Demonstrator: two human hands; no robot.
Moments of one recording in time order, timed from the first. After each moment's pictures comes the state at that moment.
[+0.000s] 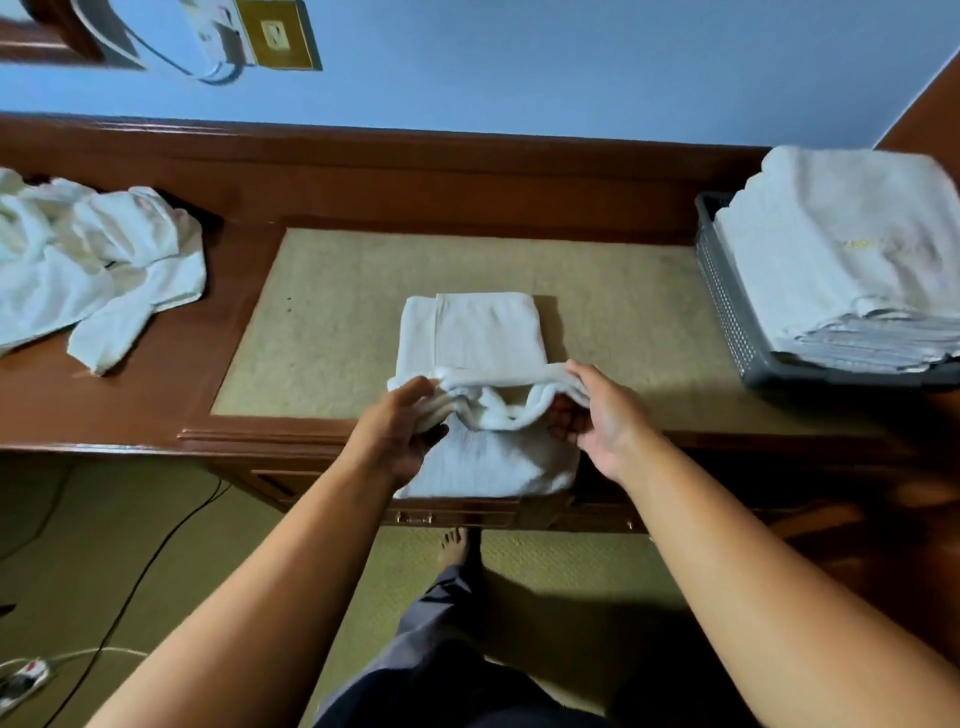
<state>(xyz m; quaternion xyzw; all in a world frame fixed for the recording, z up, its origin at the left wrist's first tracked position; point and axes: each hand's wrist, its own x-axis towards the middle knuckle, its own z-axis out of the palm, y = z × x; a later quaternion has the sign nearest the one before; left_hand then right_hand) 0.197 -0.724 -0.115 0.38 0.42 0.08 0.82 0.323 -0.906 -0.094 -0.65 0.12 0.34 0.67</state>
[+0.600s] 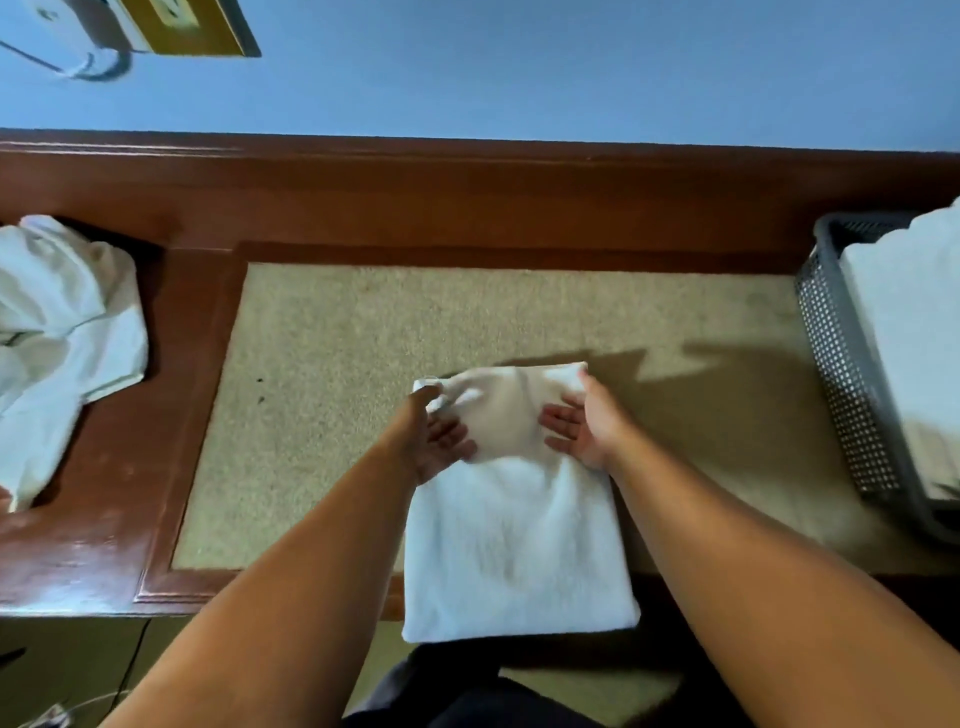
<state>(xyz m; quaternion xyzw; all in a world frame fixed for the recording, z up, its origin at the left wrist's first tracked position) 0.406 -0.549 -0.207 0.28 0.56 -0.06 0.78 0.535 -0.721 -0.198 -0.65 0.24 0.45 0.56</state>
